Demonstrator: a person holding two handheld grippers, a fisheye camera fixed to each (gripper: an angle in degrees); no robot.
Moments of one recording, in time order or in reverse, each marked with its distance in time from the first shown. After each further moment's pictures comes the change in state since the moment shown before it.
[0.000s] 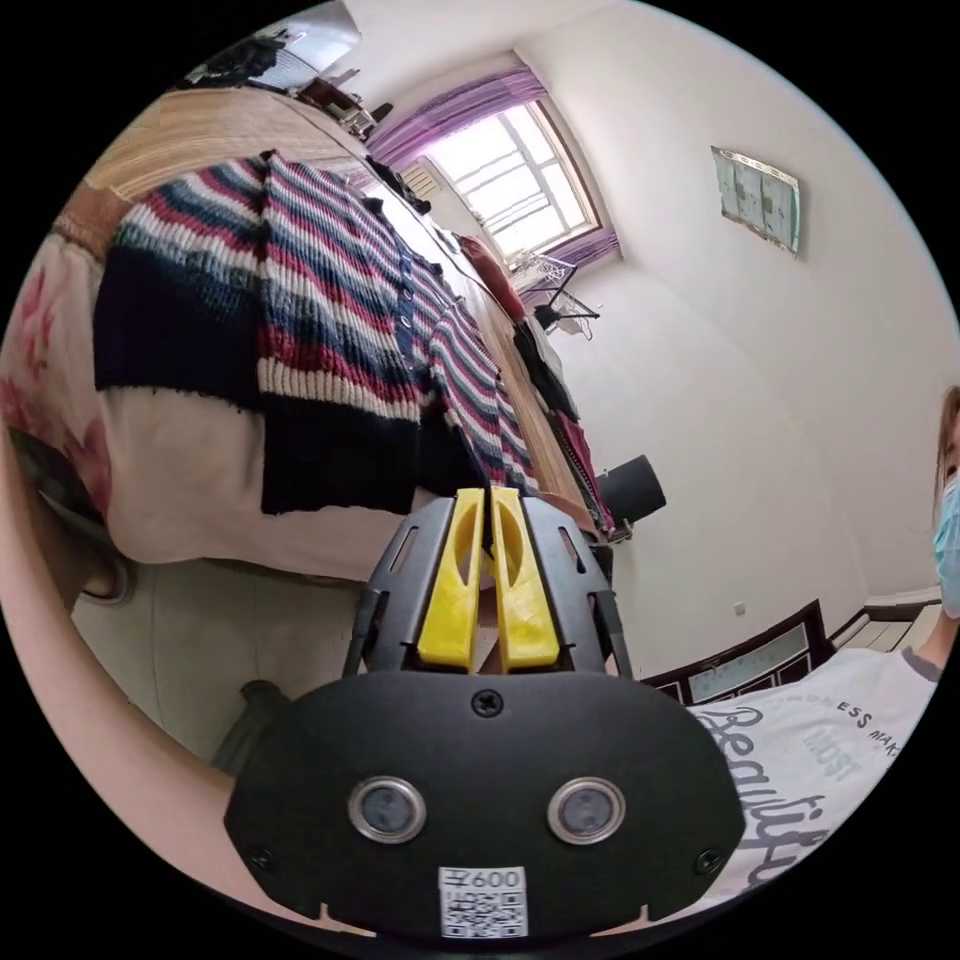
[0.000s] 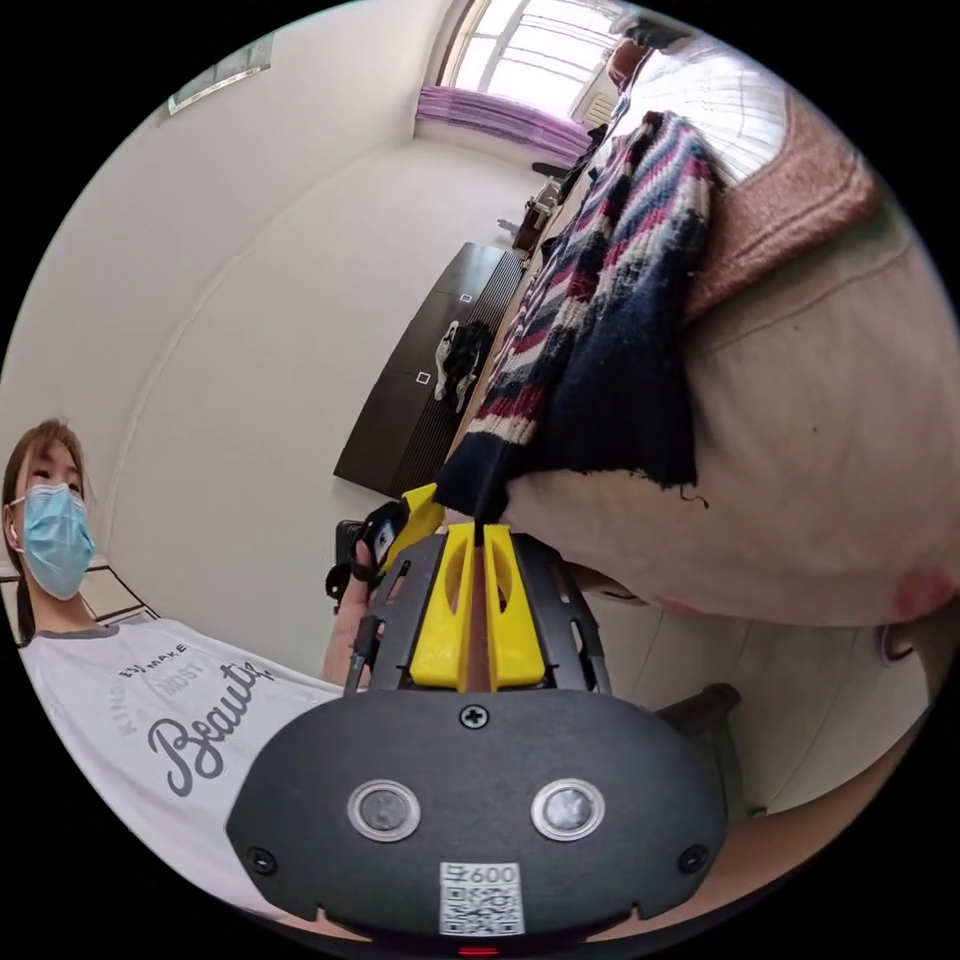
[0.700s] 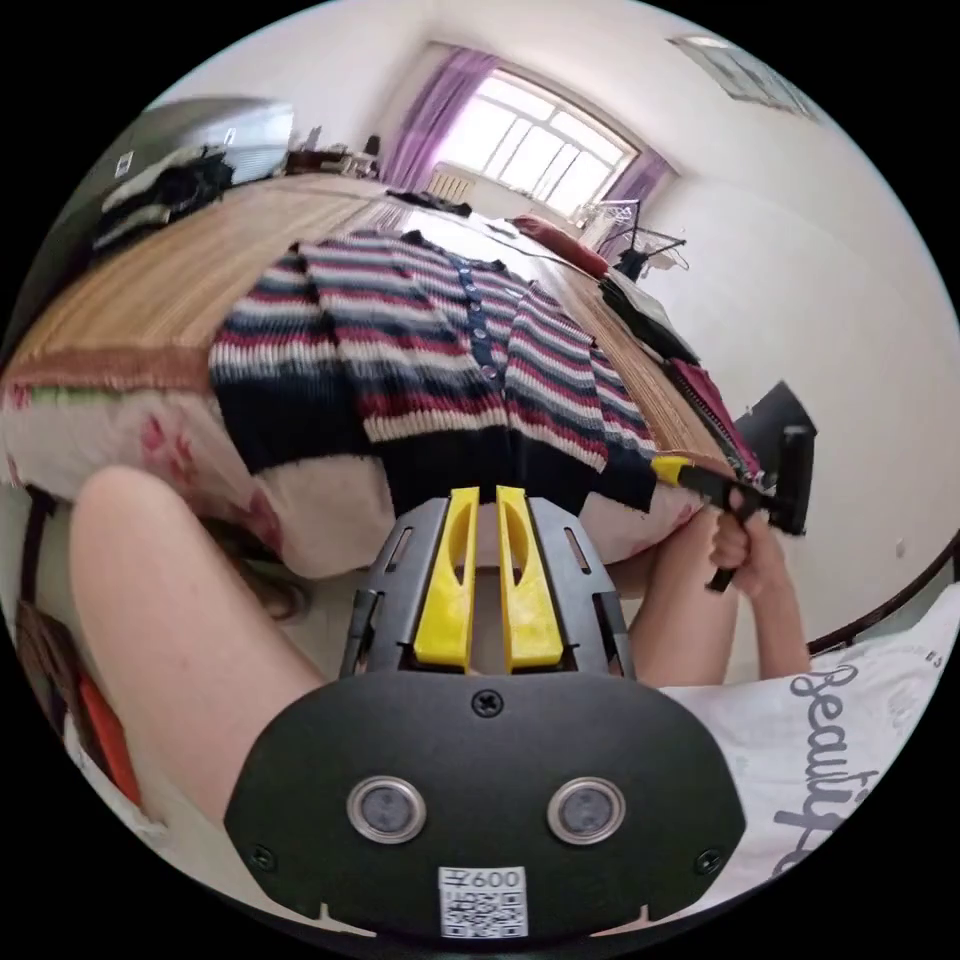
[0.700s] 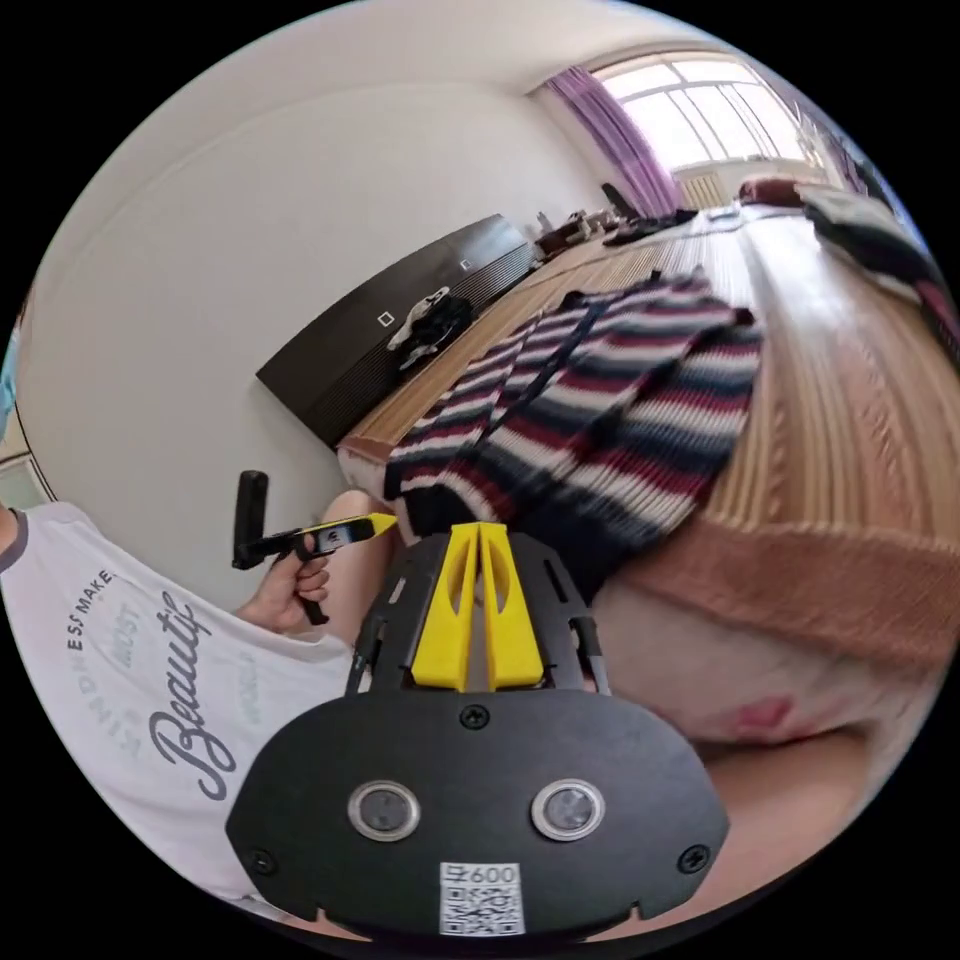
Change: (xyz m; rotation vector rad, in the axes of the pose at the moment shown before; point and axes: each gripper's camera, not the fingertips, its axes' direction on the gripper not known) left arm 0.113 -0.067 0.029 -0.064 -0.501 0.251; right arm -0.156 -0.121 -0.037 -0.100 0.412 -0.412
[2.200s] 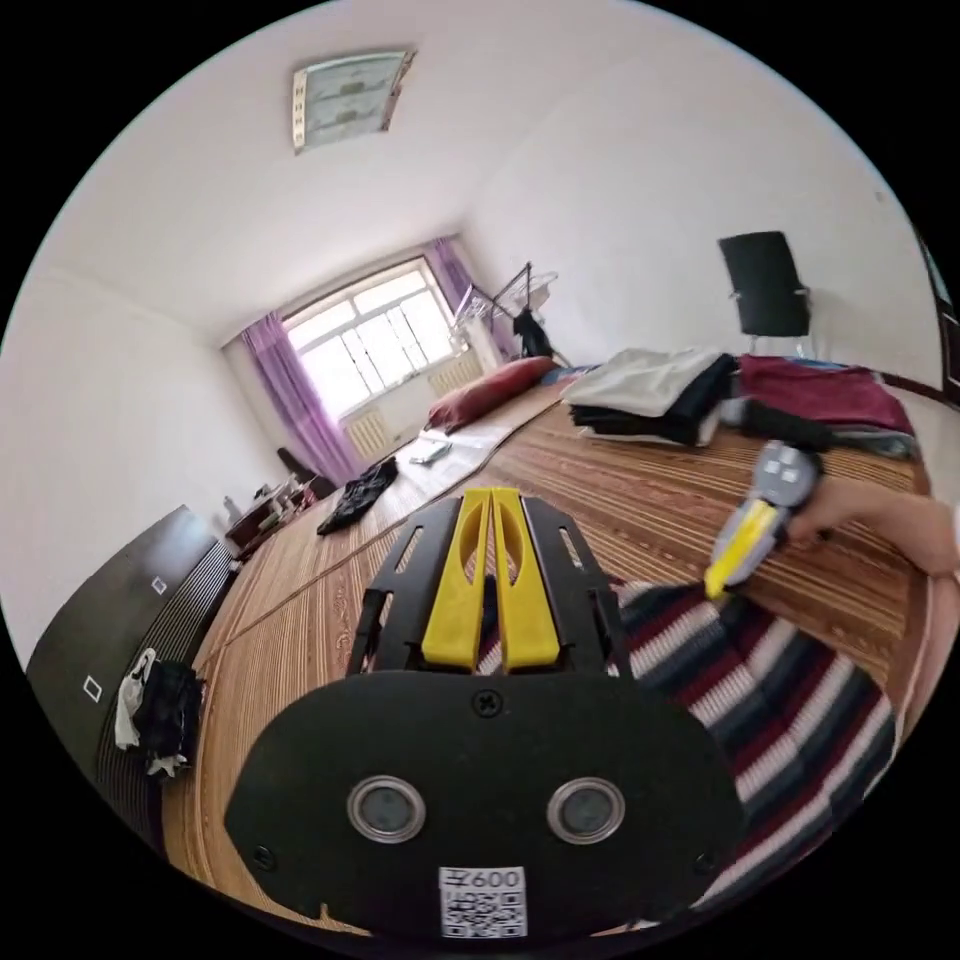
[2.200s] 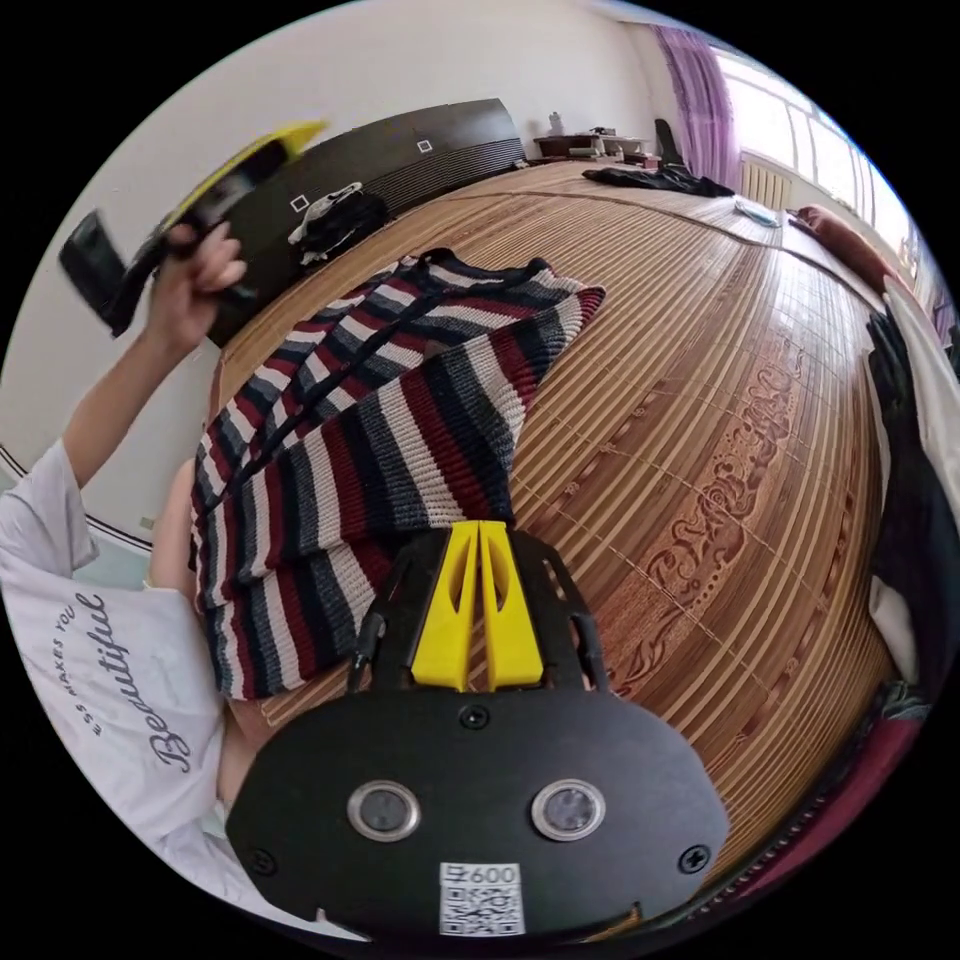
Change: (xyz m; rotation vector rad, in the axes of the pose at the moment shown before) left arm 0.257 -0.413 0.100 0.449 -0.273 0.838; right arm 0.170 -0.358 0.033 -0.426 0.224 -0.236
